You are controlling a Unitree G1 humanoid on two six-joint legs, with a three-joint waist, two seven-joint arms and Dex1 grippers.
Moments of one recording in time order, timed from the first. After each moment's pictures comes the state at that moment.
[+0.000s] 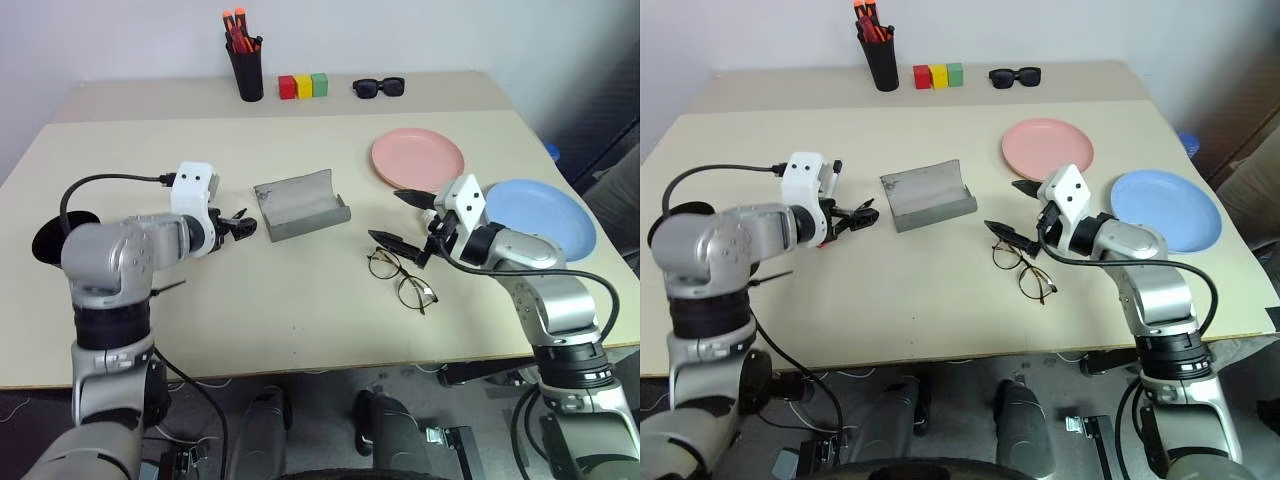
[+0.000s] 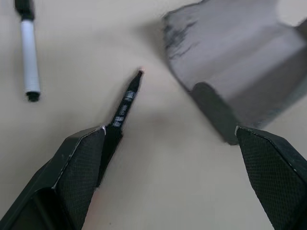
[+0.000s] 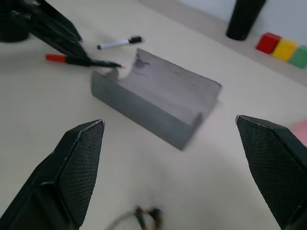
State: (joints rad) left arm -0.75 0.46 0.19 -0.13 -0.45 1.51 -0.17; right arm -0.42 -0.55 0.00 -0.17 0.35 0.38 0.81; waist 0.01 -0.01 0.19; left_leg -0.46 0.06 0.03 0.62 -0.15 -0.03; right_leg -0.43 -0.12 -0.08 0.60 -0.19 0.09
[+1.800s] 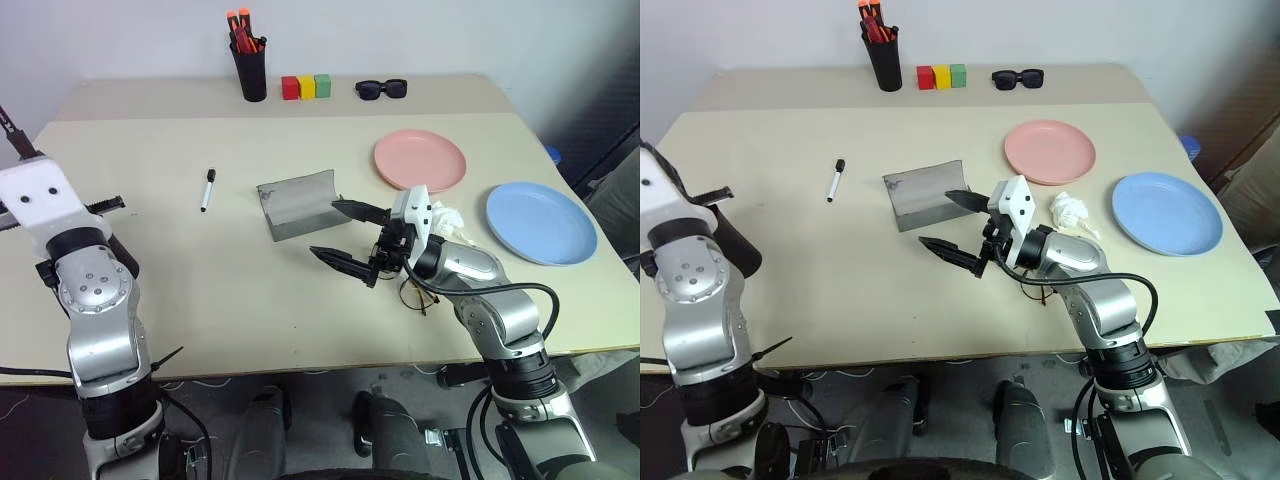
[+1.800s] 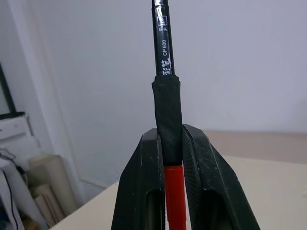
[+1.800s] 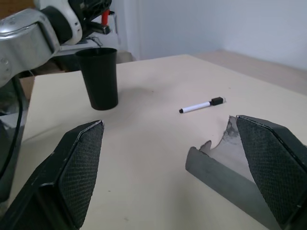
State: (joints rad) left arm -0.27 0.25 0.38 -0.49 0.11 0.41 0.33; right arm -0.42 -0.37 0.11 -0.24 0.47 0.39 0.83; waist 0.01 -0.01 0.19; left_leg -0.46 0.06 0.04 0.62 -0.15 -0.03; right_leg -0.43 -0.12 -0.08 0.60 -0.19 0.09
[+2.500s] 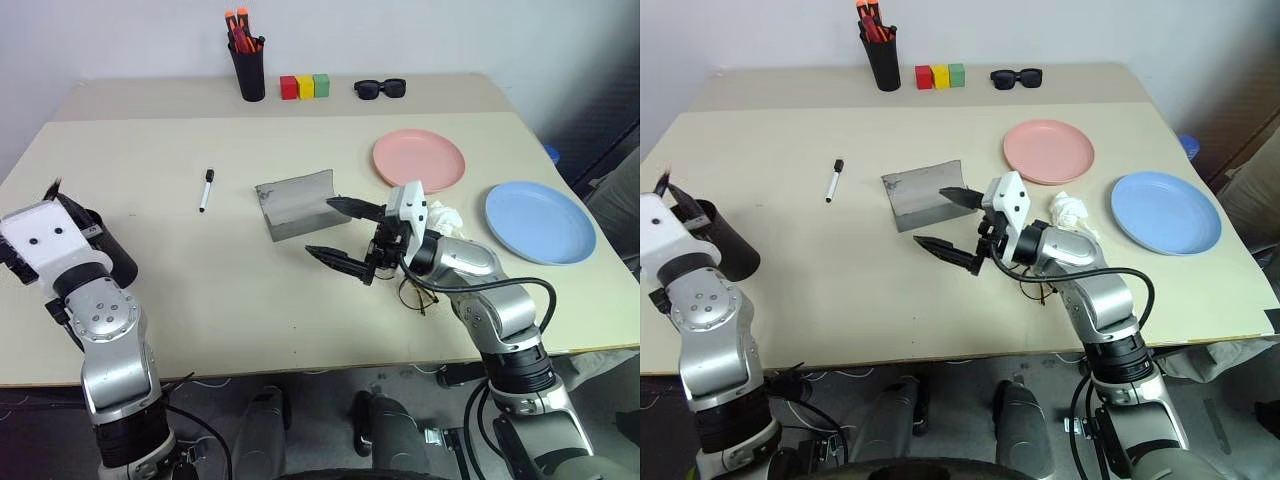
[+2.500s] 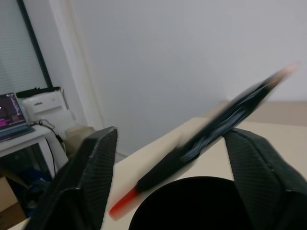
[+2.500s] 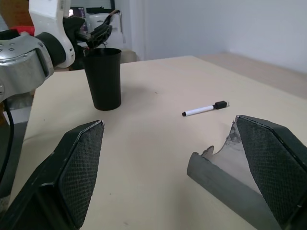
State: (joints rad) left arm -0.18 0.15 0.42 -0.47 0.17 0.38 0.40; right arm -0.45 -0.36 0.13 -0.23 0.45 0.39 0.85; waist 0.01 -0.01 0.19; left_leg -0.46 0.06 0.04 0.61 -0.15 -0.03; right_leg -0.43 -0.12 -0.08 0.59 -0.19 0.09
